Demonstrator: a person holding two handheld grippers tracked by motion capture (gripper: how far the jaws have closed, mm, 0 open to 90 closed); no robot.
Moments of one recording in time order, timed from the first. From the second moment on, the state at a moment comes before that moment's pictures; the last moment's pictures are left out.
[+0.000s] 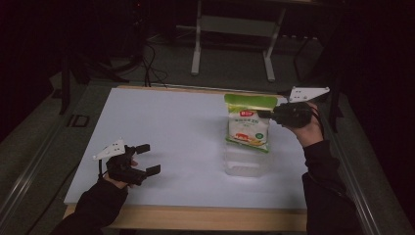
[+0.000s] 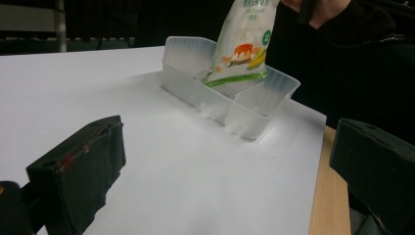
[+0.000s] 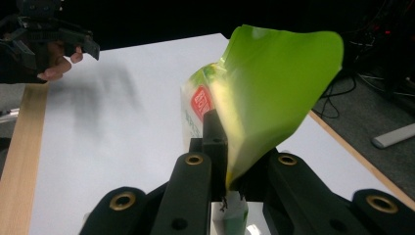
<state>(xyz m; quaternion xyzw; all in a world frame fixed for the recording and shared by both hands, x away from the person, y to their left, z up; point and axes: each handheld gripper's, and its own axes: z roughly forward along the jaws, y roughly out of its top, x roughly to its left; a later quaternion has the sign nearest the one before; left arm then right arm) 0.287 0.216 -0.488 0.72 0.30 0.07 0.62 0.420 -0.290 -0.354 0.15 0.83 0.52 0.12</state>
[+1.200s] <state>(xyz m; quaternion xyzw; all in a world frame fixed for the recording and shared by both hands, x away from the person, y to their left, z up) 0.286 0.210 -0.492 0.73 0.29 0.06 0.62 0.416 -0.315 -0.426 0.24 0.82 0.51 0.11</state>
